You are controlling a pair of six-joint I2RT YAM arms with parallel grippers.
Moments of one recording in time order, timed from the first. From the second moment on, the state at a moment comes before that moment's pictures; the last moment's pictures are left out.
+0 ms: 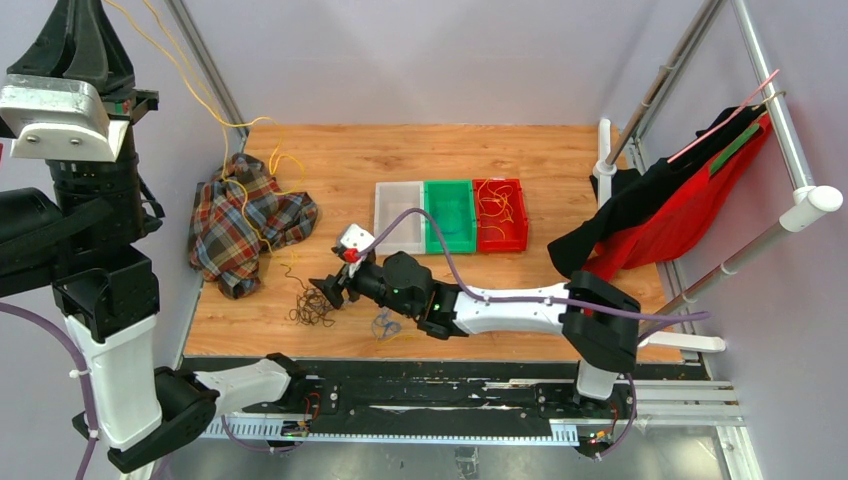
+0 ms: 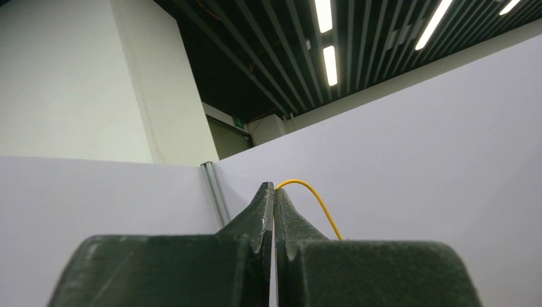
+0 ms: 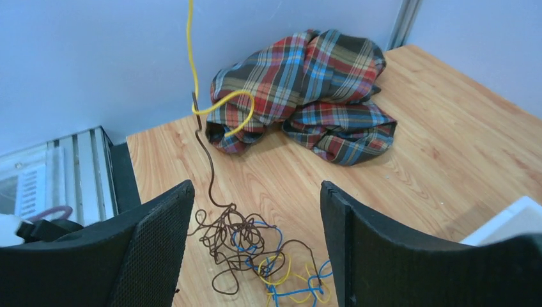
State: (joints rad) left arm -0.54 1.14 2.14 -0.03 -0.16 0.83; right arm 1.28 1.72 1.13 0.65 0.19 0.00
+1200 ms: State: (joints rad) left arm -0.54 1.16 2.18 -0.08 -0.16 0.83; right arm 1.21 1.91 0.91 0.62 0.38 0.03
